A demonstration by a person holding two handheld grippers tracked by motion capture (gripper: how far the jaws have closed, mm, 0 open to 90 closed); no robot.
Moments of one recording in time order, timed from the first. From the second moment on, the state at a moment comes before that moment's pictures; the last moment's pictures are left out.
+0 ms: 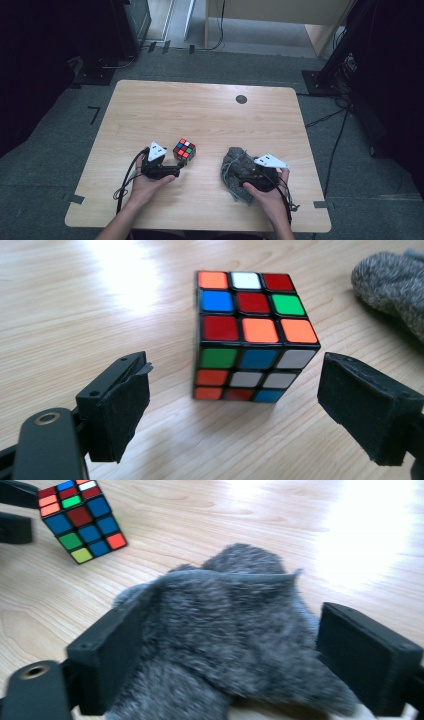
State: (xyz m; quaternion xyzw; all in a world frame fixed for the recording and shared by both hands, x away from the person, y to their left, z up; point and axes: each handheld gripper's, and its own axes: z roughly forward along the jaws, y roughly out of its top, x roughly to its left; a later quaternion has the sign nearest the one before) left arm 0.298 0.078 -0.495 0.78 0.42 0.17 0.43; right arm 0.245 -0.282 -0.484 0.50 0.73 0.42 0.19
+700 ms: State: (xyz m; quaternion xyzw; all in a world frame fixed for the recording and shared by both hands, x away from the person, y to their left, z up) left arm 0.278 0.179 -0.501 0.74 0.50 0.21 0.39; right arm 0.236 -0.359 -0.502 0.57 0.72 0.34 0.23
